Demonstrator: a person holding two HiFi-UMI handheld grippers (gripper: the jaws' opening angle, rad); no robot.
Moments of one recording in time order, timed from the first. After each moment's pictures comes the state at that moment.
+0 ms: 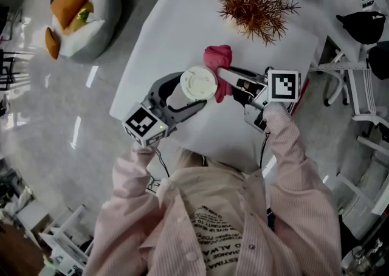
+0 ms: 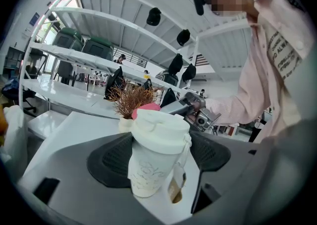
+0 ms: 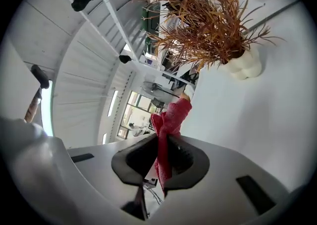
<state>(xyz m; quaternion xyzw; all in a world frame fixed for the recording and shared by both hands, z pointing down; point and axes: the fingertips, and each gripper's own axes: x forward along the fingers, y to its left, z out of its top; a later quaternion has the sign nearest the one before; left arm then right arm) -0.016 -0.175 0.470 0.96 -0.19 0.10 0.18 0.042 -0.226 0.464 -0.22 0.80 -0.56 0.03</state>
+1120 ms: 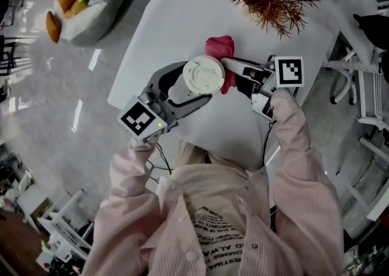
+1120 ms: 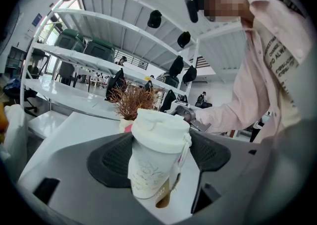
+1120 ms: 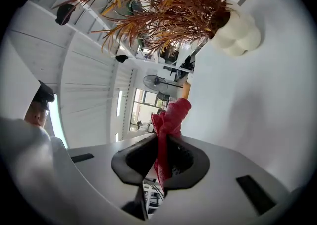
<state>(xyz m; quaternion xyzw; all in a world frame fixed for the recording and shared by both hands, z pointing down) -0.017 -0.175 0.468 0.96 -0.21 0.09 0.19 0.034 -0.228 0.507 -0.15 0.77 -0.62 0.03</state>
